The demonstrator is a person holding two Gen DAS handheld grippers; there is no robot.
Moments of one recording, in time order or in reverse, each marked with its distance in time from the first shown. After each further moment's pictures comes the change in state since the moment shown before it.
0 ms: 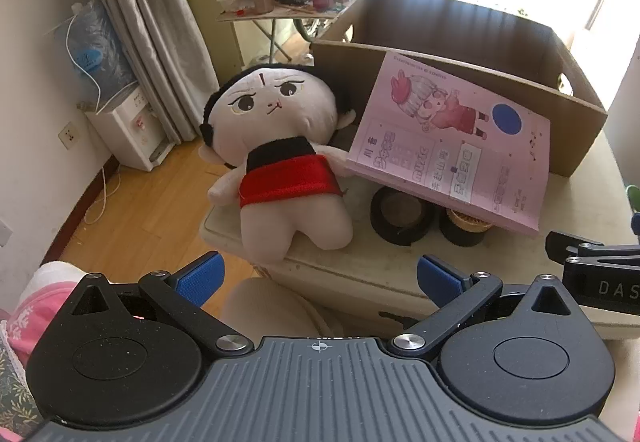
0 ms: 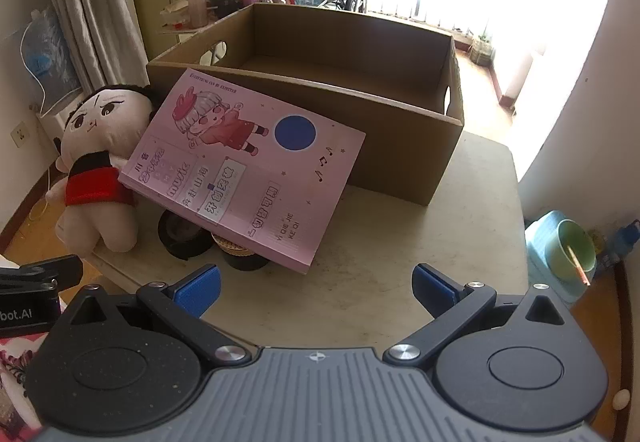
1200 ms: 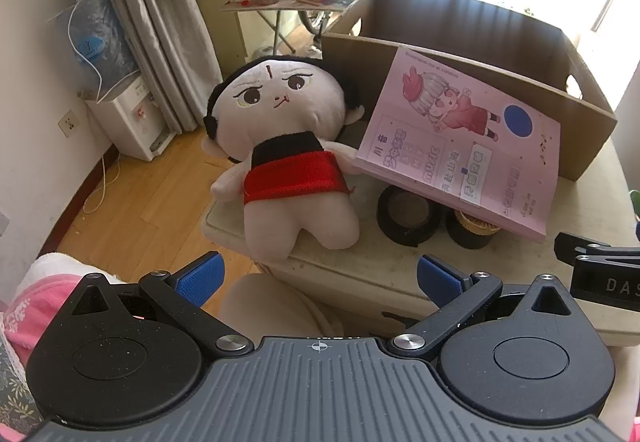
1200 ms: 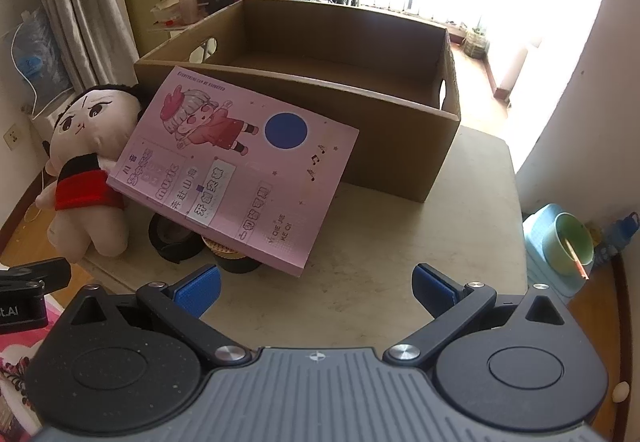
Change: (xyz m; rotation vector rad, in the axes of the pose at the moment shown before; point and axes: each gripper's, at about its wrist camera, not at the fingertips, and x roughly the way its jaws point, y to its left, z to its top) left arm 0.008 0.006 0.006 -0.033 0.029 0.010; right arm 0.009 -0.003 0.004 0.014 0.013 -0.018
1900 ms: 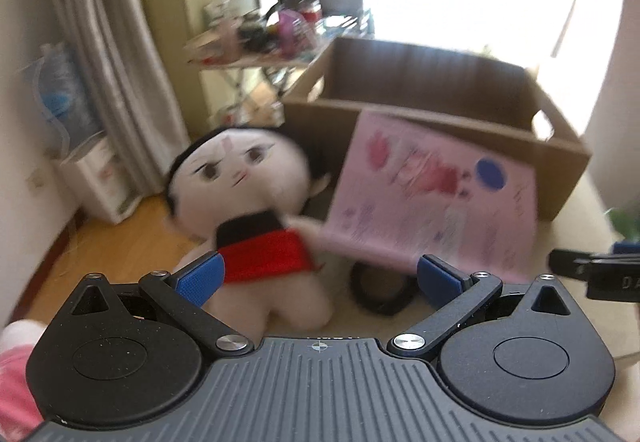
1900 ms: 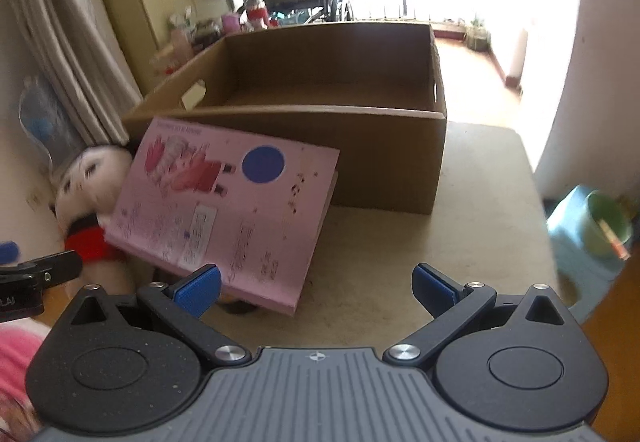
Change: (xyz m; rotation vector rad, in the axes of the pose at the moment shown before) left arm 0.014 -0.005 0.026 0.059 -0.191 -0.125; right arm 0.022 -0.049 0.006 0.196 -0.088 0.164
